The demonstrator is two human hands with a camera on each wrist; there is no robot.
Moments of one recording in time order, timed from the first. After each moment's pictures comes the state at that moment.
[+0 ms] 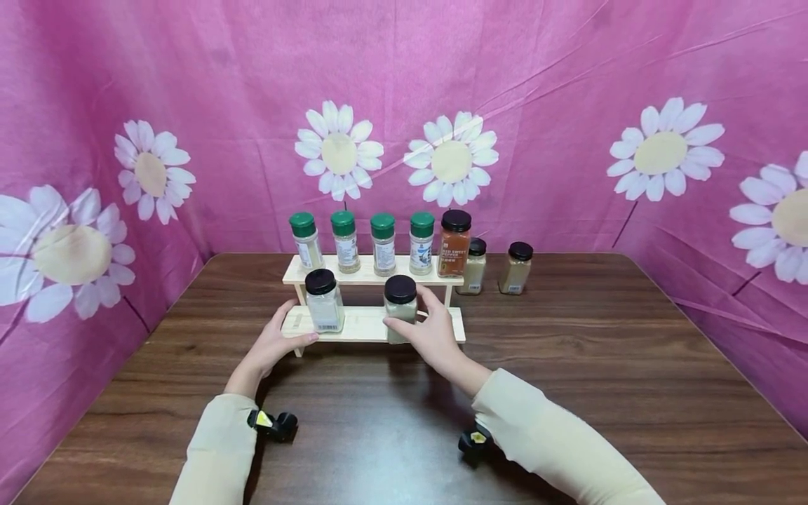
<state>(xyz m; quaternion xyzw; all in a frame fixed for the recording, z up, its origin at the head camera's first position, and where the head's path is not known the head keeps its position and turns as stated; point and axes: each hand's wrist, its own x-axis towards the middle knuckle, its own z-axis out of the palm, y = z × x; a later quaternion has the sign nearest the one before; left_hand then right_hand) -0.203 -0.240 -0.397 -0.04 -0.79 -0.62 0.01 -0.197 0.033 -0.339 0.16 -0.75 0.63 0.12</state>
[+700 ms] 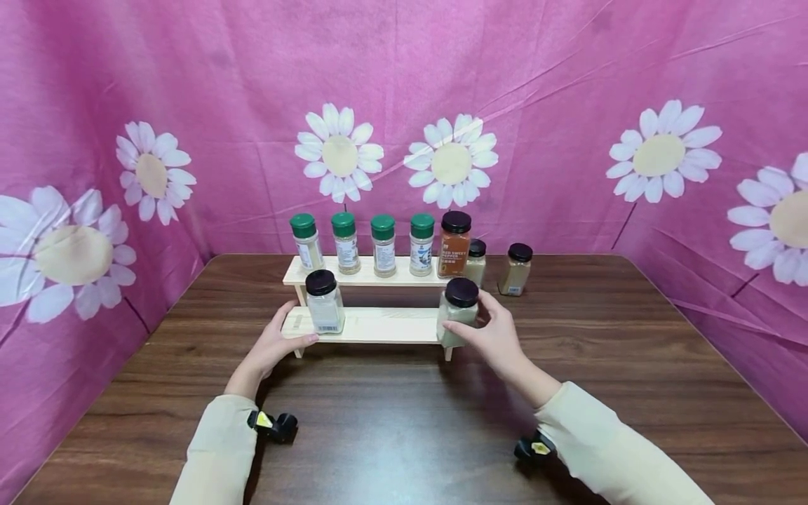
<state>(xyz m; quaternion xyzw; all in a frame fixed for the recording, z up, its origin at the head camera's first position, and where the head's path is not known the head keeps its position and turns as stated) -0.203 -0.239 -0.398 -0.04 -0.78 -0.62 0.01 -0.191 0.111 -0.336 0.13 -0.78 0.59 0.13</state>
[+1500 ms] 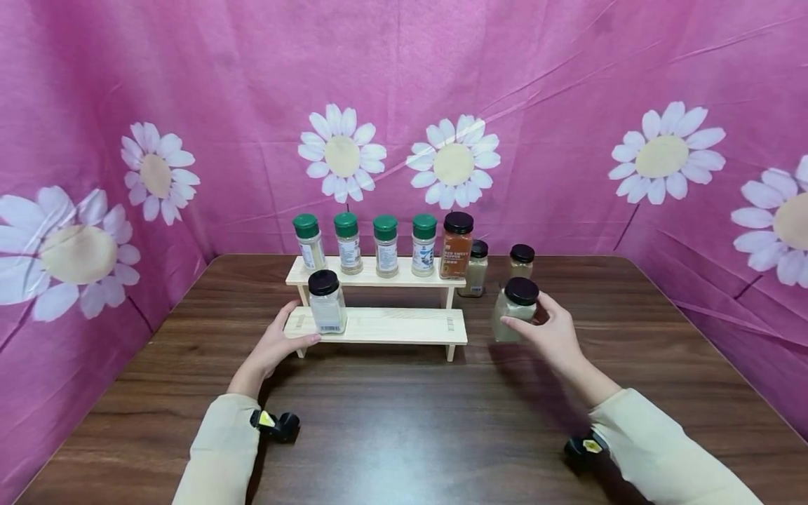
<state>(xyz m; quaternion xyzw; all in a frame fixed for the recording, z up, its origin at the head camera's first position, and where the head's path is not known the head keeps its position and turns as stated) -0.202 -0.240 -0.397 -0.04 -0.78 -0.62 0.01 -0.203 0.186 -0.347 0.10 -0.80 0.56 0.17</state>
